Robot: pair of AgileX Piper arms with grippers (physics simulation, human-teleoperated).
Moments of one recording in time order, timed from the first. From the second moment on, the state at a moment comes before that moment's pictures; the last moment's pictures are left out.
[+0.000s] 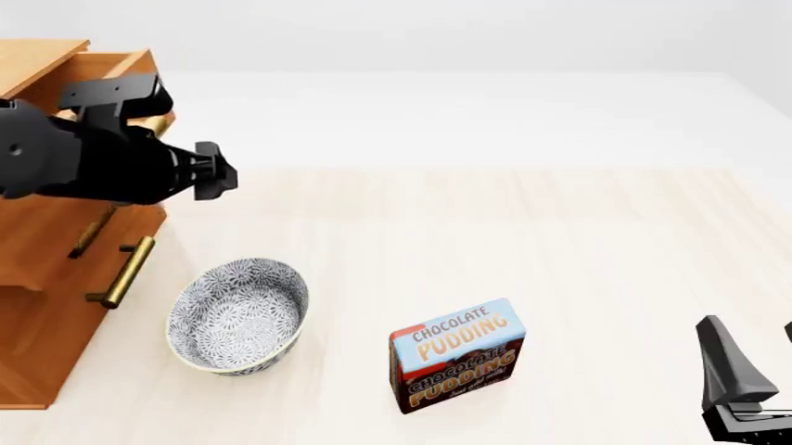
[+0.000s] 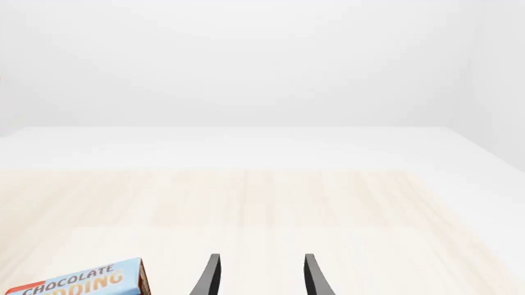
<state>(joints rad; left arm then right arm) -0.22 1.27 -1.05 0.59 -0.21 0.00 0.00 0.00 0.00 0.00</state>
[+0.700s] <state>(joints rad) -0.05 1.26 -1.05 0.61 -0.24 0.00 0.00 0.00 0.00 0.00</state>
